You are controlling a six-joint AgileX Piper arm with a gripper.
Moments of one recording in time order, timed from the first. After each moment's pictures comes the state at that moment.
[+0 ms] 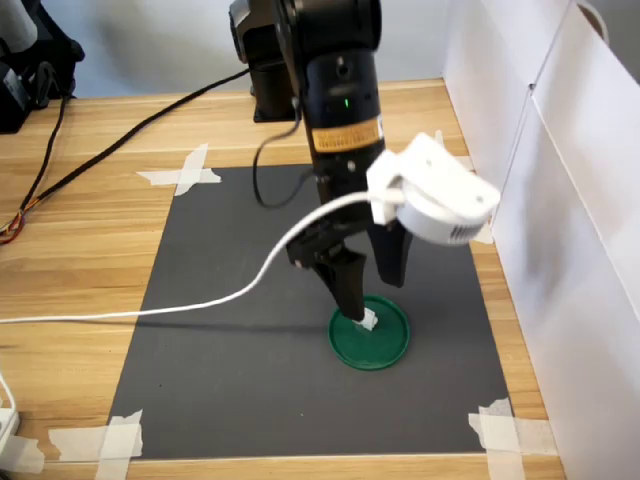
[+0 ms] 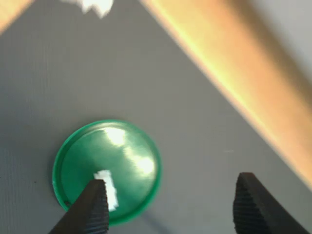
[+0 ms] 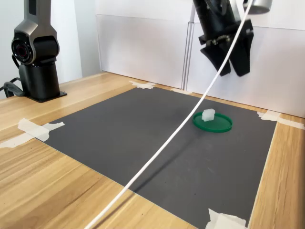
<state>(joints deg) 17.9 95.5 -79.8 0.0 36.1 -33.2</state>
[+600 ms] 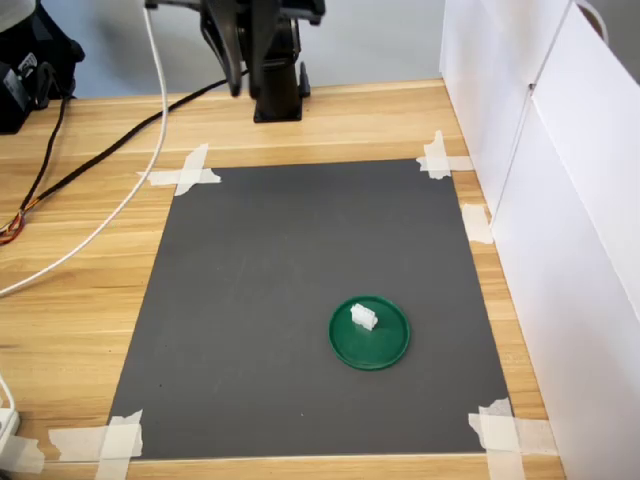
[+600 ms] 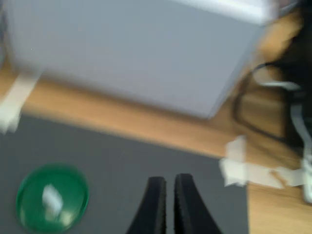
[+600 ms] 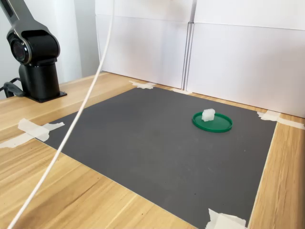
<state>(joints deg) 4.1 50.3 -43.3 5.7 10.1 -19.5</state>
